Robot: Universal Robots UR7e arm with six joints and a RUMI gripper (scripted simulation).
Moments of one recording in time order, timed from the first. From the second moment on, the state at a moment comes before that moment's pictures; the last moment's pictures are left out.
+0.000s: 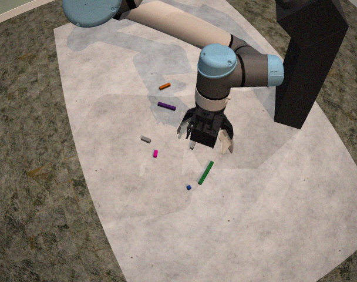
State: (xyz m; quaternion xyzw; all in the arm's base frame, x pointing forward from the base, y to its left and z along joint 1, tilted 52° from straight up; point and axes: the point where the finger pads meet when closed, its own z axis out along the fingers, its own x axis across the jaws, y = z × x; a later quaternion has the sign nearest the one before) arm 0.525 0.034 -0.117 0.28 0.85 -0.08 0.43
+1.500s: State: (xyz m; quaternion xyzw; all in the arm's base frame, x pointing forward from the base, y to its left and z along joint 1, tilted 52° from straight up) arm 0.525 0.034 -0.117 0.29 0.85 -0.08 0.43
